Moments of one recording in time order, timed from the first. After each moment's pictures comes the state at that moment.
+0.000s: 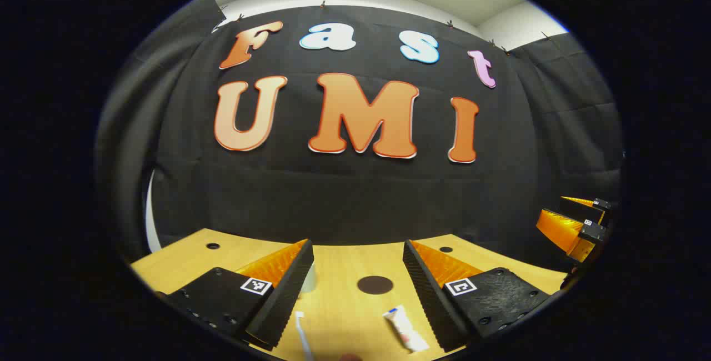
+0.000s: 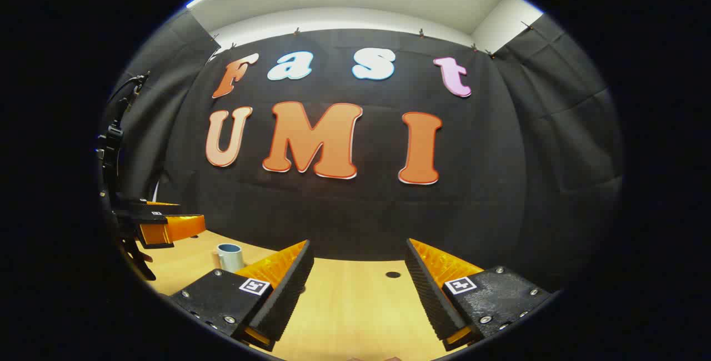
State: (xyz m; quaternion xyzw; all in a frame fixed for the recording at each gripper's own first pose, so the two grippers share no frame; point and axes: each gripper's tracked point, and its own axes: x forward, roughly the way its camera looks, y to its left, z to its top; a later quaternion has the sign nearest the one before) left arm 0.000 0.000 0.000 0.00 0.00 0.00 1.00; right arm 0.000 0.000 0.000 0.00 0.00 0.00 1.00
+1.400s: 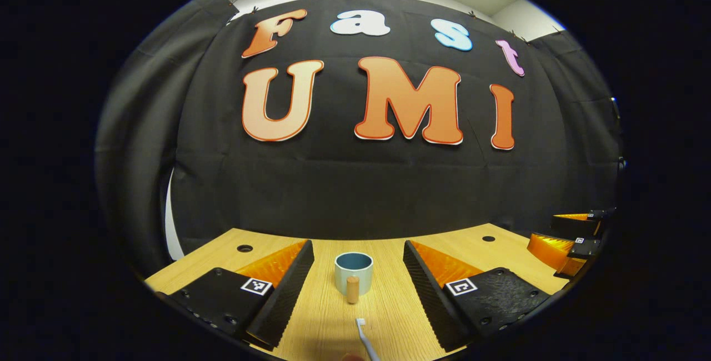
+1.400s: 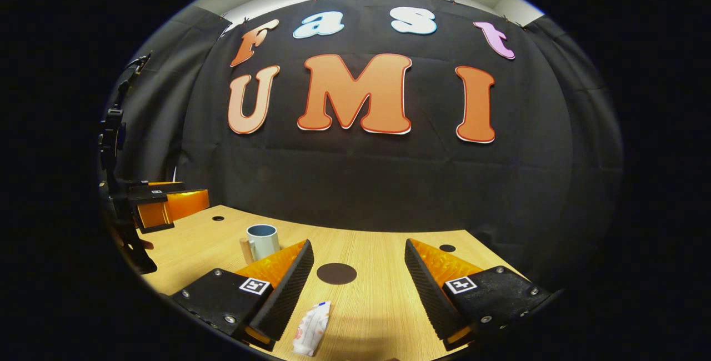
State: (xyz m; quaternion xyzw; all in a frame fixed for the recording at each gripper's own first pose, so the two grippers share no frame) left arm 0.034 0.087 -0.032 -0.01 0.04 0.04 1.00; right arm 0.050 0.094 -0.065 0.00 0.10 0.06 0.99
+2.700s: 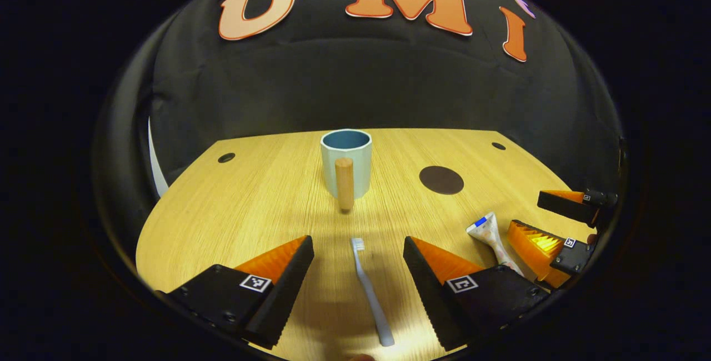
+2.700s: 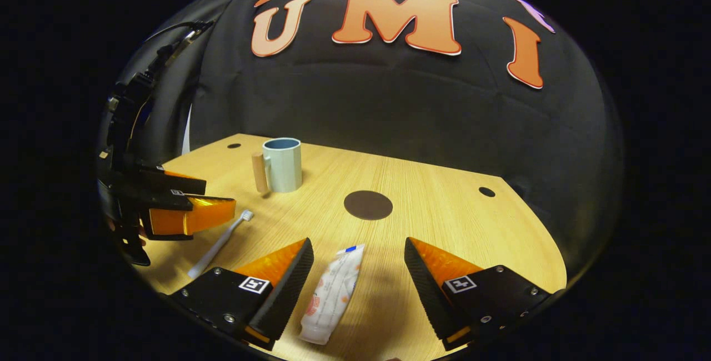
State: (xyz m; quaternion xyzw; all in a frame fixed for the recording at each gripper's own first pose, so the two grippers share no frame) left arm 0.025 0.074 -0.212 -0.01 0.32 0.03 0.95; right arm 0.032 0.148 -0.197 -0.06 0.28 0.13 0.95
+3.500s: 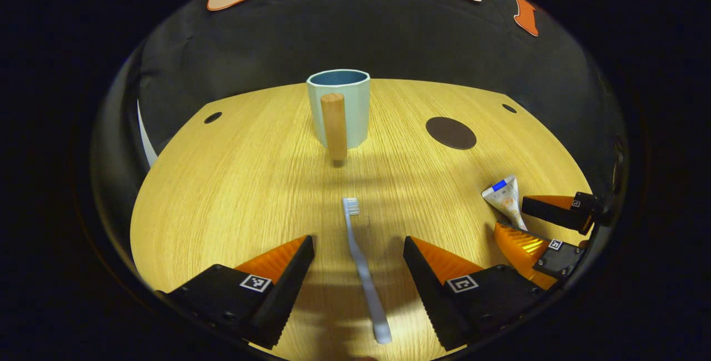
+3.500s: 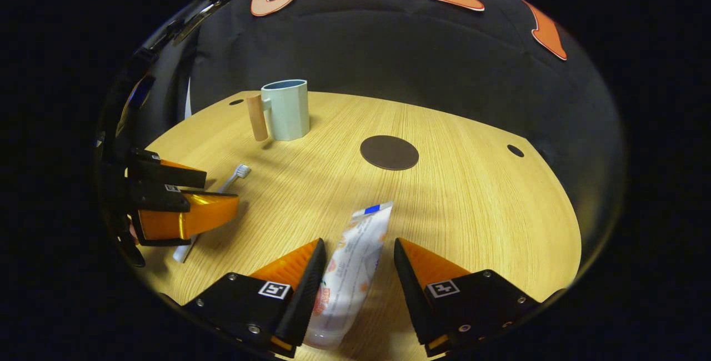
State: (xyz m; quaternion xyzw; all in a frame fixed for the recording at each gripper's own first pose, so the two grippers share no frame) left arm 0.006 0.068 -0.256 -0.01 0.44 0.03 0.90; right arm 0.020 0.167 -0.258 -0.06 0.40 0.16 0.90
